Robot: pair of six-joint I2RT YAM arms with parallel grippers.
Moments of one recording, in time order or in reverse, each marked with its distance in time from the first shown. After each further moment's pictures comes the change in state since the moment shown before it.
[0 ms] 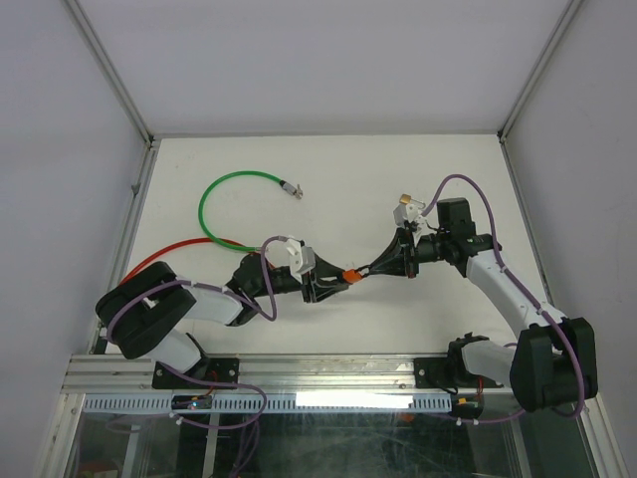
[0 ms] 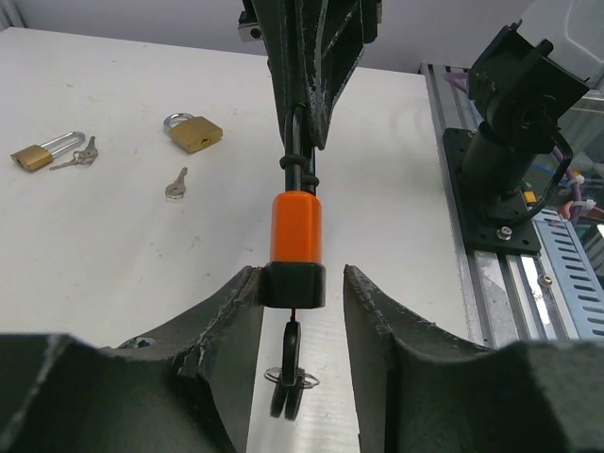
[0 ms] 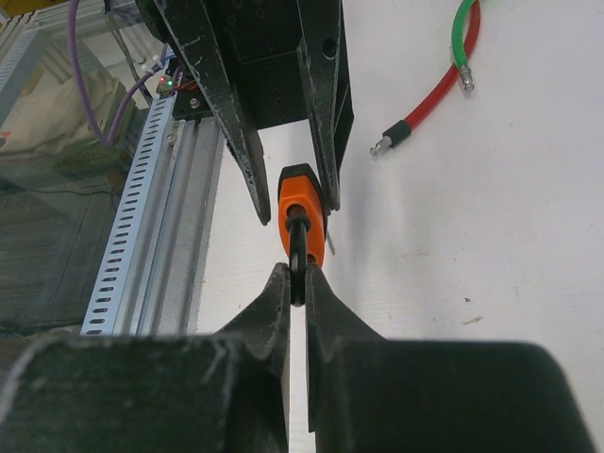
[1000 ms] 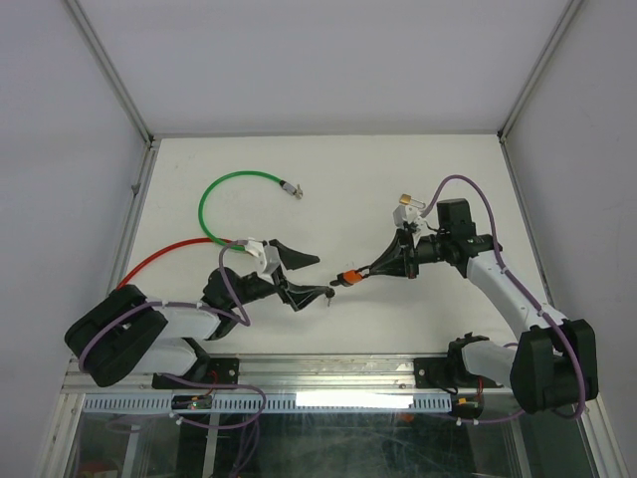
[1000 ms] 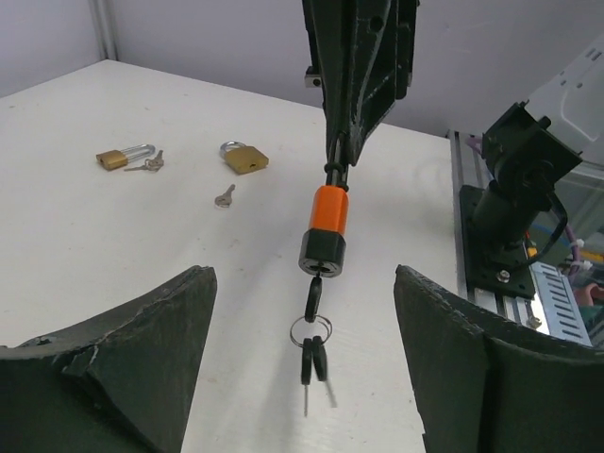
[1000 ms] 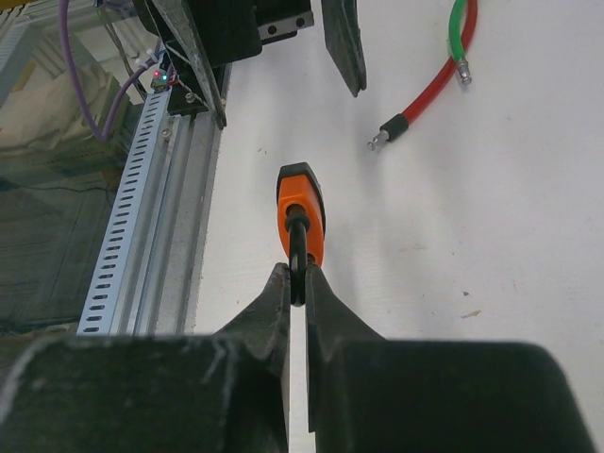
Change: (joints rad) left arm 0.096 -0.227 -0.187 0.097 -0.089 -0.142; right arm 0.002 -0.008 0.000 -0.025 0.021 -0.021
